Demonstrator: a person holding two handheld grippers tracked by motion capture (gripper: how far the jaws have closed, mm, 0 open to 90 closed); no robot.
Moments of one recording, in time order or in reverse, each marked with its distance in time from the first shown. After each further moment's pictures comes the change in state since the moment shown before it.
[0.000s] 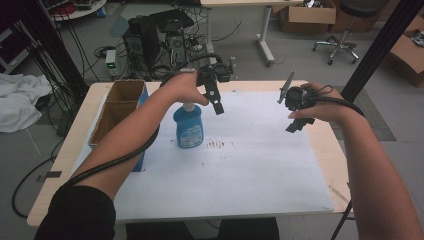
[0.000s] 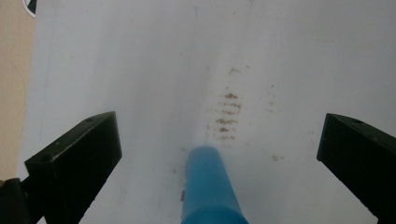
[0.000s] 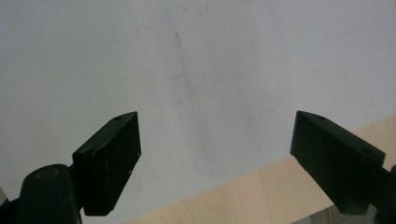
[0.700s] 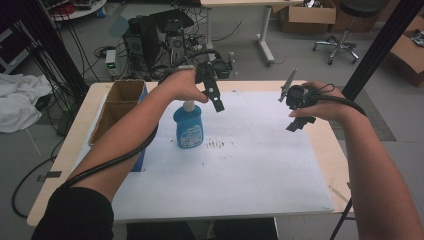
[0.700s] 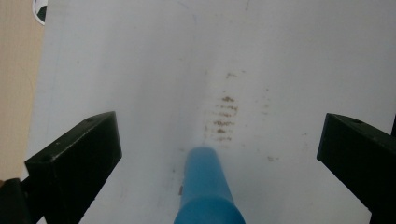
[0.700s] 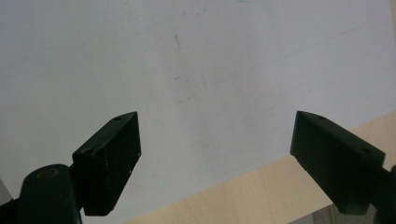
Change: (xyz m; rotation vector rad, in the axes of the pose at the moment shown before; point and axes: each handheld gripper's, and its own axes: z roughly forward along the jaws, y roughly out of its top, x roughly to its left) left arm -0.002 0.000 -0.013 -0.019 0.006 0.002; right arm -0.001 -0.001 -0.006 -0.001 -0.003 0.008
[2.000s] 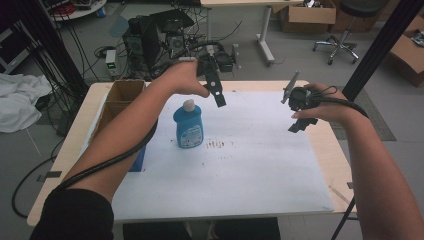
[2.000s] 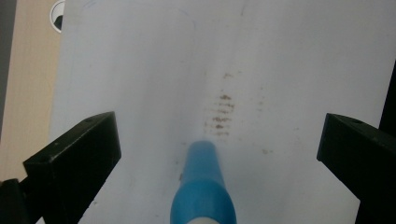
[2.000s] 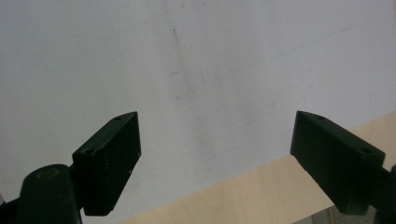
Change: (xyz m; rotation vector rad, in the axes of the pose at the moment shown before) left arm -0.011 0.009 -0.030 0.012 0.029 0.015; right arm -0.003 -0.008 0.004 -0.019 -0.001 -0.012
